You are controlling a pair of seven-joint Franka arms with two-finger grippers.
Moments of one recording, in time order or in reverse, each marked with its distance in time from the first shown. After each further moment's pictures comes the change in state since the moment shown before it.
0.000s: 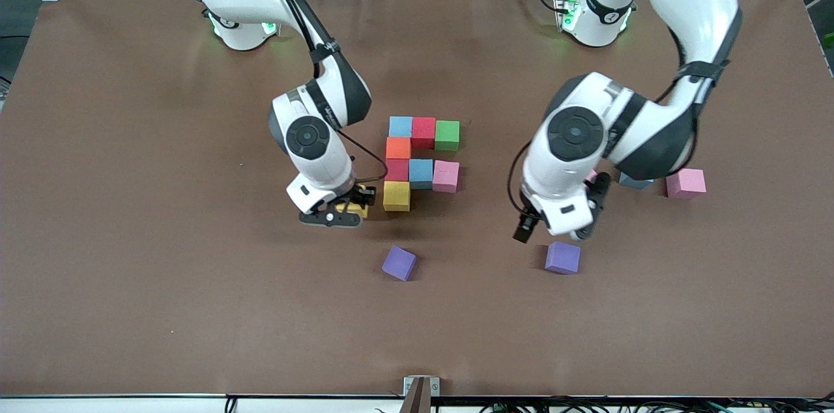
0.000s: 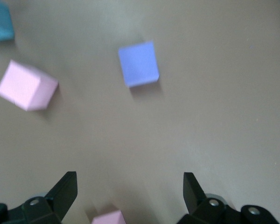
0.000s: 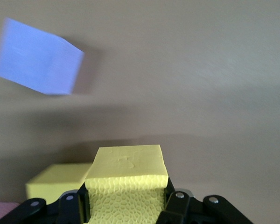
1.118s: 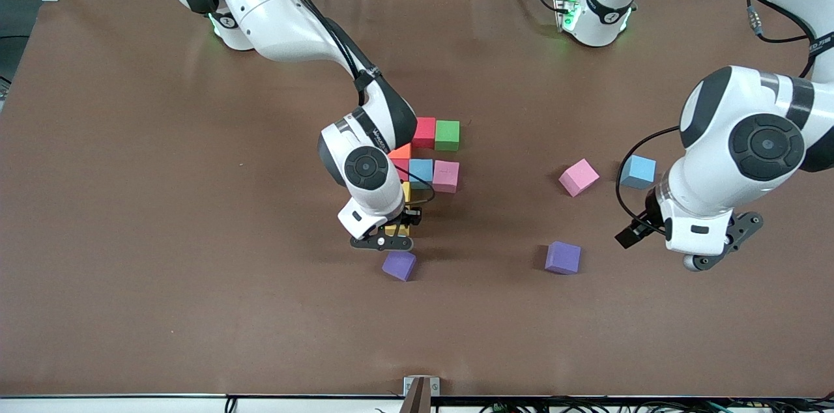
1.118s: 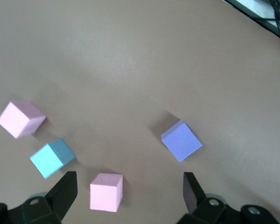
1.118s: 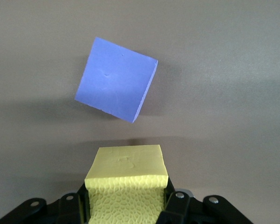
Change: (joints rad) left arm 0.242 -0.091 -0.001 0.031 -0.020 -0.115 0.750; right arm 0.001 0.308 0.034 0.484 0.018 -0.184 0.067
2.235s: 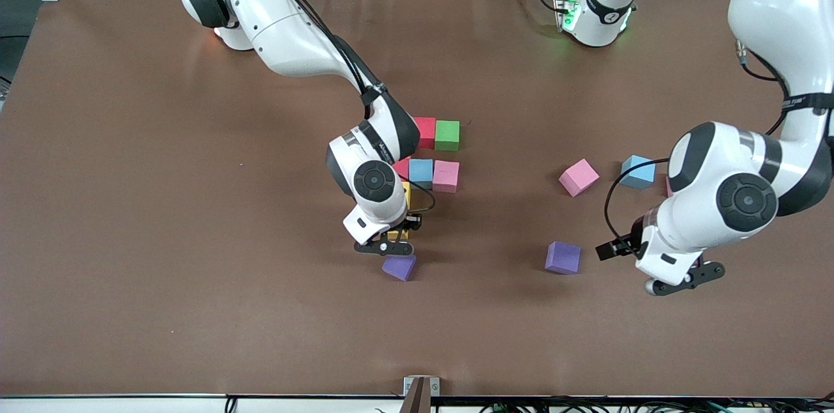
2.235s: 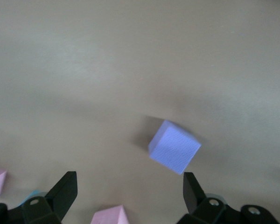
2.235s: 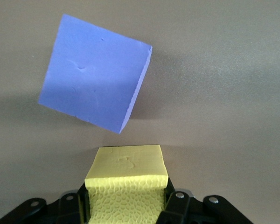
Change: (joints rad) left arm 0.014 0.180 0.000 -0.001 -0.005 0.185 0.322; right arm 0.000 0.093 -0.006 0.064 0.000 -0.008 0.023
